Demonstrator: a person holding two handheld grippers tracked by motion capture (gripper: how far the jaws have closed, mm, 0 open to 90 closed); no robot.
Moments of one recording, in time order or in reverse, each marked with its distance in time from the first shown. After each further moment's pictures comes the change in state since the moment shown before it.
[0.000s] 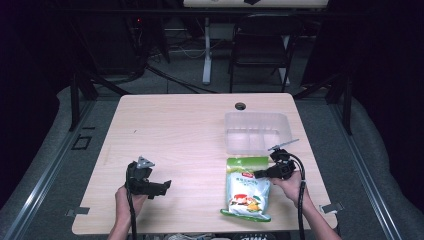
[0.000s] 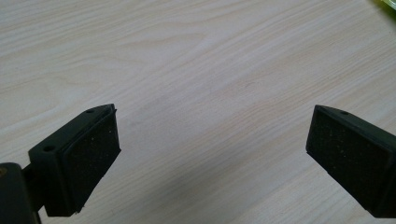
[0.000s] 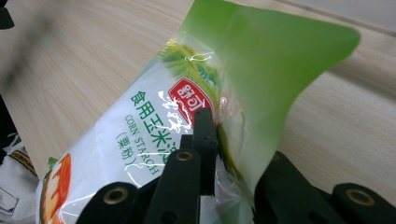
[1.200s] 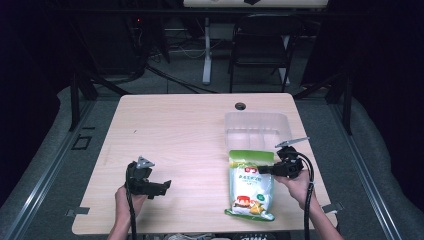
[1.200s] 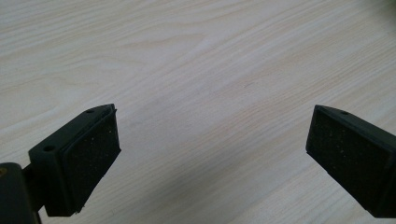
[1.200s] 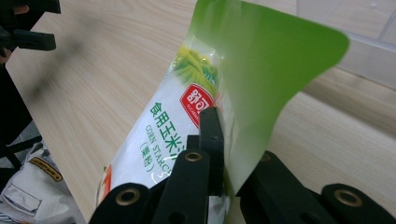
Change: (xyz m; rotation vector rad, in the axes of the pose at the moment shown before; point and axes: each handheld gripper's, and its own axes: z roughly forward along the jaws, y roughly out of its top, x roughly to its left) left arm 0.000 0.000 -0.001 -0.004 -0.003 0.003; right arm 0.022 0.001 -0.036 -0.107 -0.014 -0.051
